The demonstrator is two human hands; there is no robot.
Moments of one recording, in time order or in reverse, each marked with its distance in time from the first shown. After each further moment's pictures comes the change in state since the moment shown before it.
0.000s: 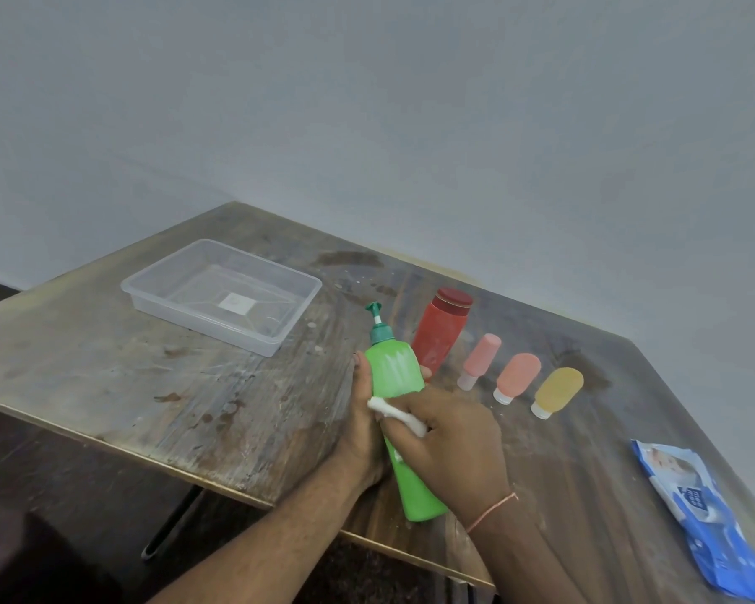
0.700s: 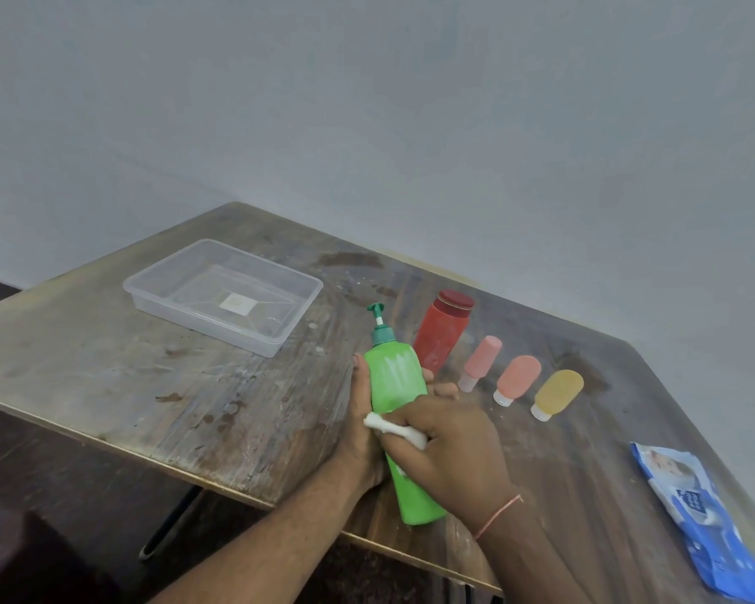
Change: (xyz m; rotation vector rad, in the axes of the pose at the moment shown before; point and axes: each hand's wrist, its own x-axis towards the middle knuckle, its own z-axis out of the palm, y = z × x) left_hand 0.000 -0.002 -0.007 0.024 -0.003 -0.001; right_hand -0.002 0.007 0.001 0.029 -0.075 -0.070
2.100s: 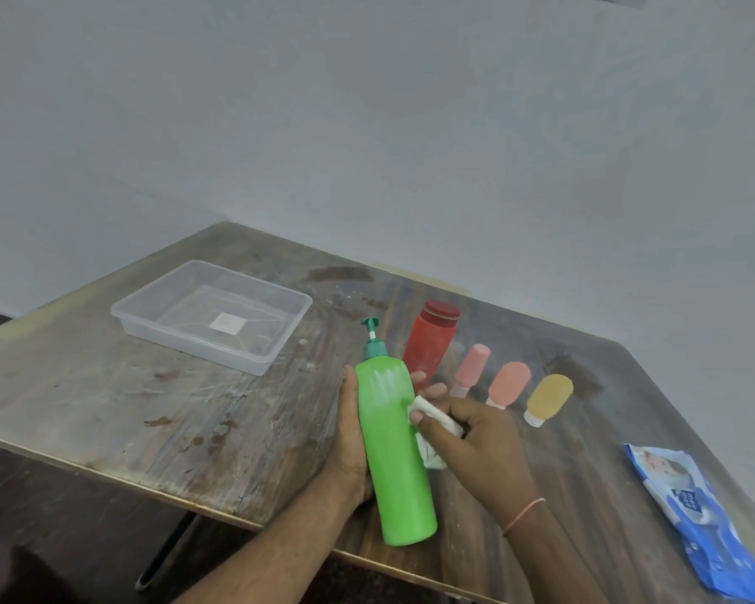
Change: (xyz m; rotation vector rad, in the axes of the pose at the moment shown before) left_hand 0.004 0.000 0.005 -0.073 0.006 -0.071; right_hand -0.004 0.037 -0.018 0.338 0.054 0.372
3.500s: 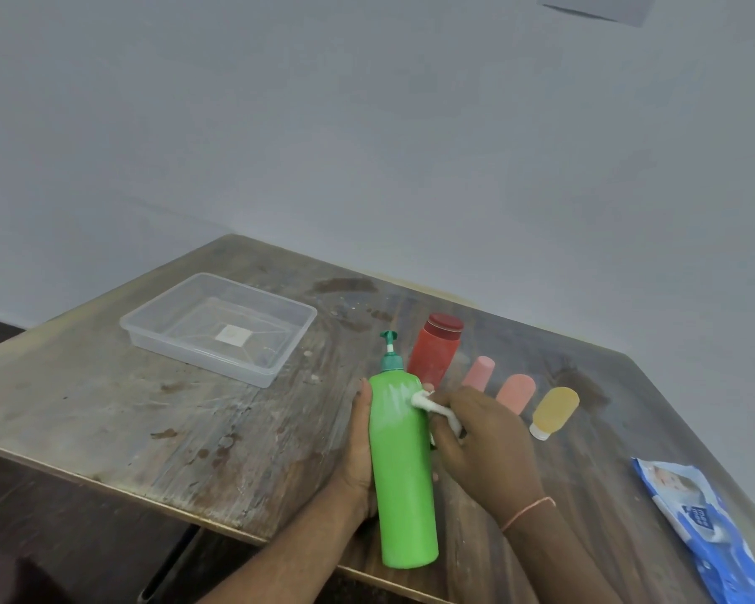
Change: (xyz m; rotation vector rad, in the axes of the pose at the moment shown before) left_hand -0.001 0.000 0.000 0.032 0.028 -0.051; right_hand 0.017 0.006 -0.003 -0.406 0.114 -0.366
